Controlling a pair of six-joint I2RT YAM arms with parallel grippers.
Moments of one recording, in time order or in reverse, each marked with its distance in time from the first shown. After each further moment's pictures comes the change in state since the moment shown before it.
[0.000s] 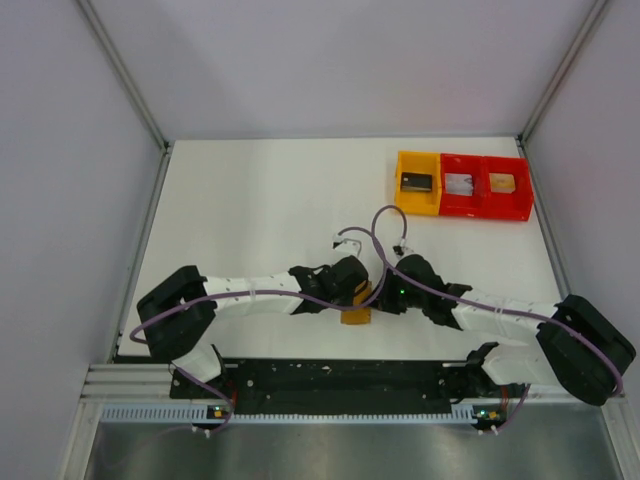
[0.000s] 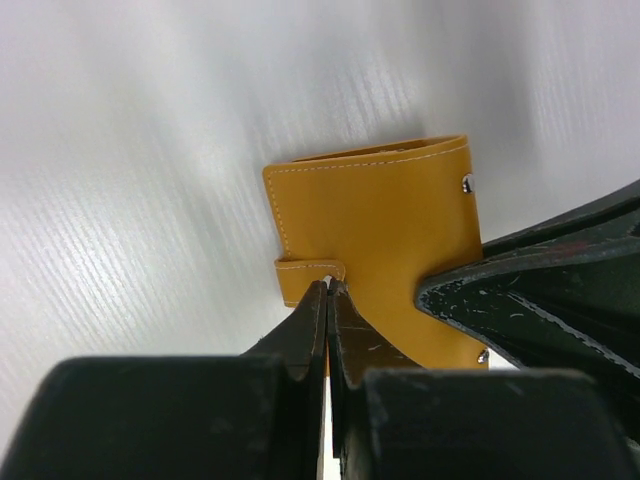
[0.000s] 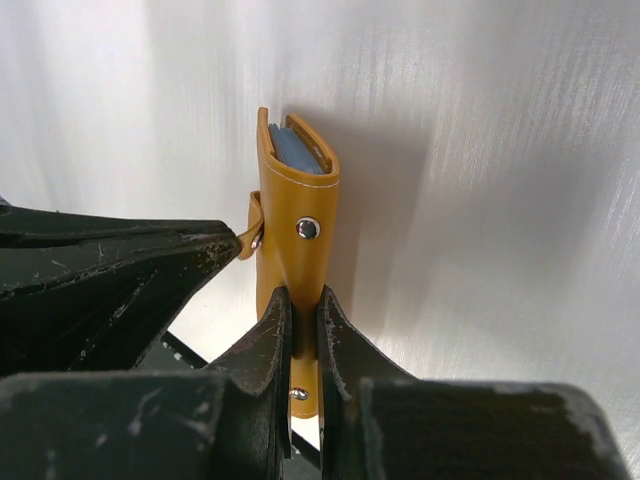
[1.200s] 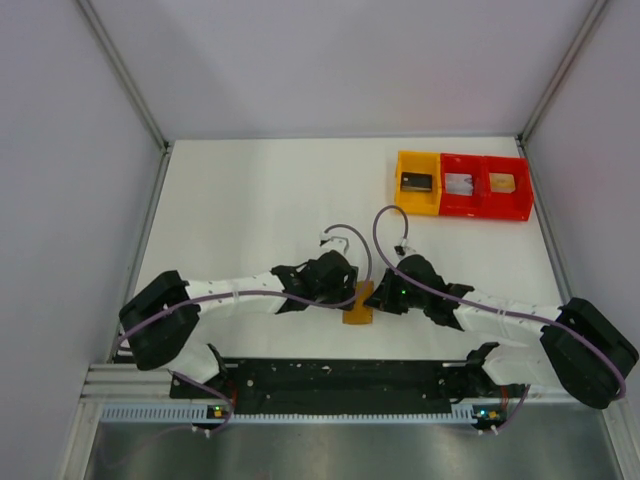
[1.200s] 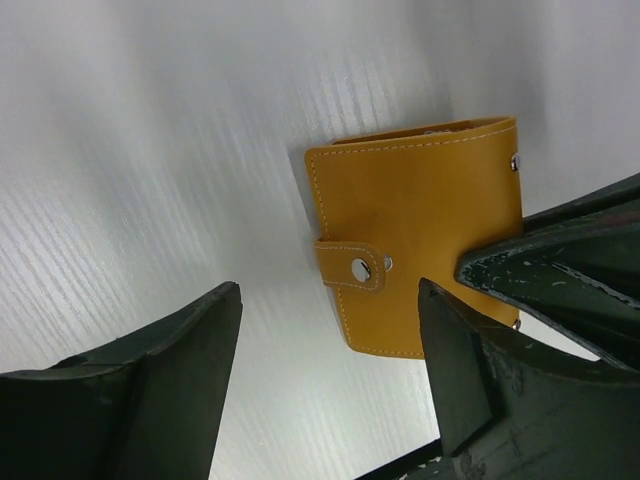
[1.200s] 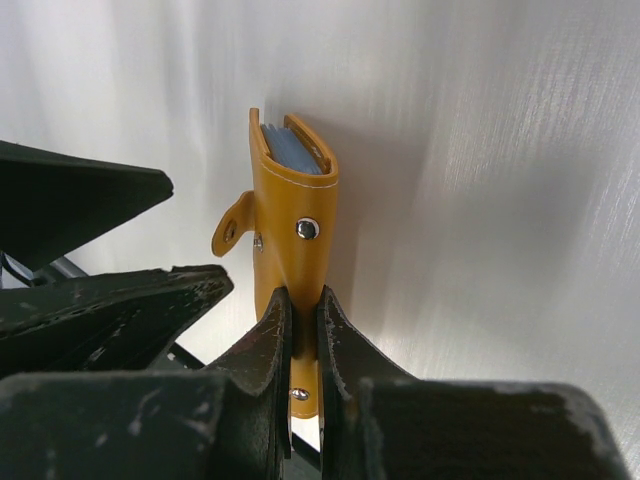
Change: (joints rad) left arm 0.067 -0.116 -0.106 0.059 0.100 0.020; right arm 0.000 -0.025 0.000 -0.031 0.019 -0.008
